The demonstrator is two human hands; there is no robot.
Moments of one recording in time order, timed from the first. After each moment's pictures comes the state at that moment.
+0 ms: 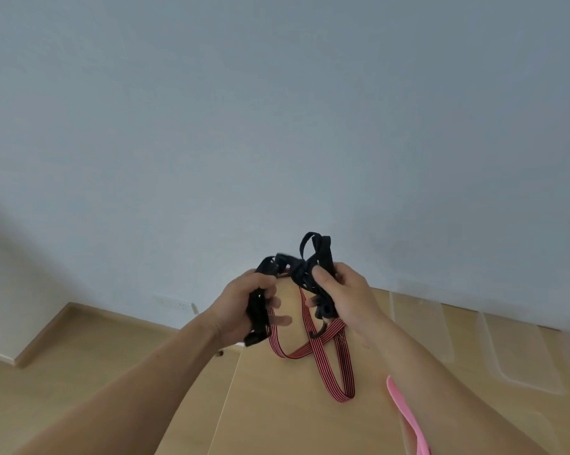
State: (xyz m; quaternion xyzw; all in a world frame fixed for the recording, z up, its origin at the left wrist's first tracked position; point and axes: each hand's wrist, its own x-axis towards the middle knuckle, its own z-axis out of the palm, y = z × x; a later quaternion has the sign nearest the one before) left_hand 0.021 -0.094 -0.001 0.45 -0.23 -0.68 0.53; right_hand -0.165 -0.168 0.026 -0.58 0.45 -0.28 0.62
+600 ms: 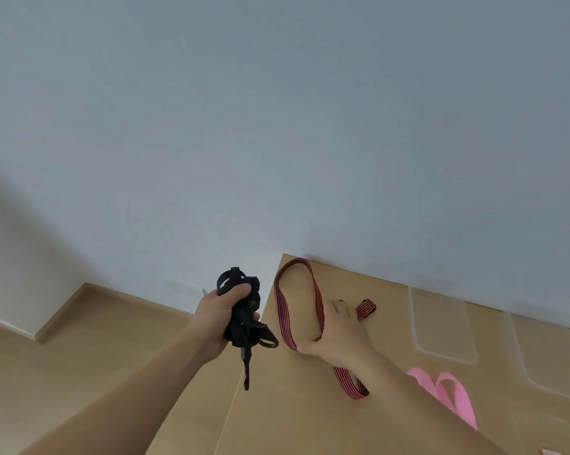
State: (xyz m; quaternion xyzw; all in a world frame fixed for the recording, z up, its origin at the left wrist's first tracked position) left_hand 0.055 -0.063 -0.050 0.58 -0.06 -0.57 0.58; right_hand -0.157 -0.158 -0.080 -0.82 0.52 0.09 0.25
